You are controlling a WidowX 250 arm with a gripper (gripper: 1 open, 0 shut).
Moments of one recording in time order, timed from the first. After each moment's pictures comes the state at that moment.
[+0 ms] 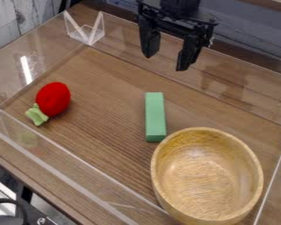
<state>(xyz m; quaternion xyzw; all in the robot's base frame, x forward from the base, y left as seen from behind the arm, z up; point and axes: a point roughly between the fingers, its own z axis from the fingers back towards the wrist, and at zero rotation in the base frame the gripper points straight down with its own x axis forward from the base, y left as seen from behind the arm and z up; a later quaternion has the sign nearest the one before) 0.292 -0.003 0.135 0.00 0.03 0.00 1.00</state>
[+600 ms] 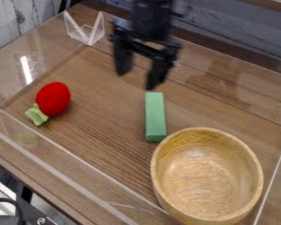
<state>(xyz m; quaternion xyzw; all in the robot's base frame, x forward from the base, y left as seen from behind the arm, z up) 0.252 0.040 0.118 -0.01 0.07 -0.01 1.00</state>
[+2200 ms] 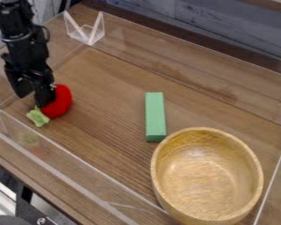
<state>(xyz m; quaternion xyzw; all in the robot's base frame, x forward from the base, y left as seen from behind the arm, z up) 0.217 0.181 0.035 -0.02 0.01 0.00 1.00</state>
